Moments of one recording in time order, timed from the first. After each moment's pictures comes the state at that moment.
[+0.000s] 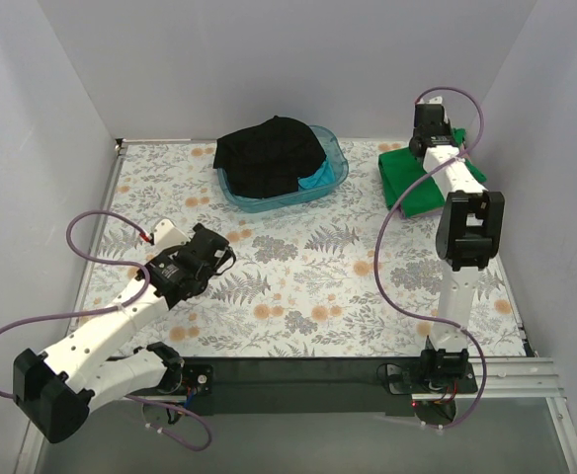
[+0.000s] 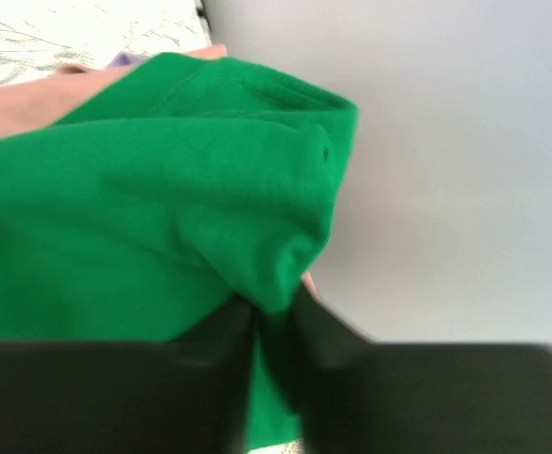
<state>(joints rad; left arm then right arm) -0.66 0.99 0.82 -0.85 -0.67 -1.28 0.06 2.15 1.87 -0.35 0.72 -0.37</state>
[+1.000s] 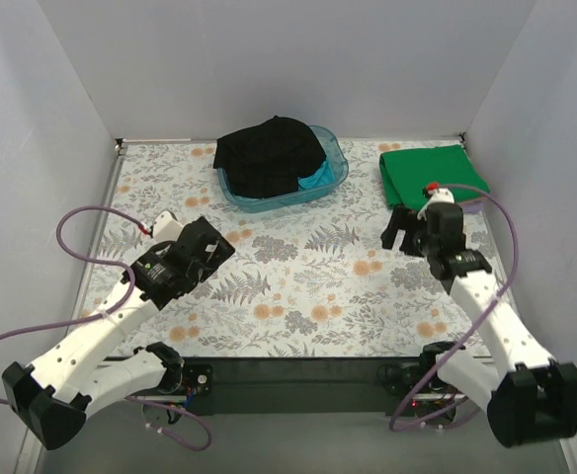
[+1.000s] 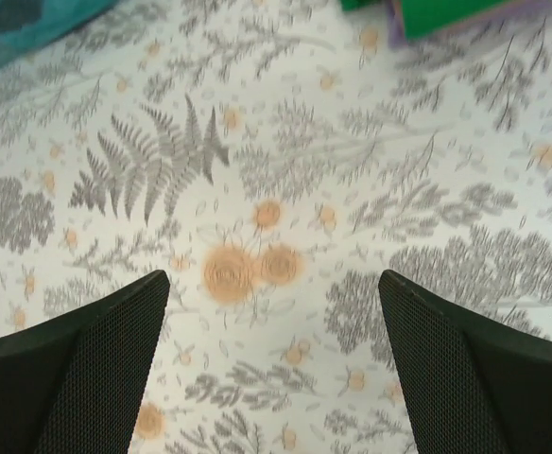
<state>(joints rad) -0.66 0.97 0.93 -0.89 -0.53 -1.23 0.19 1.05 0.77 -0.33 0.01 0.31</state>
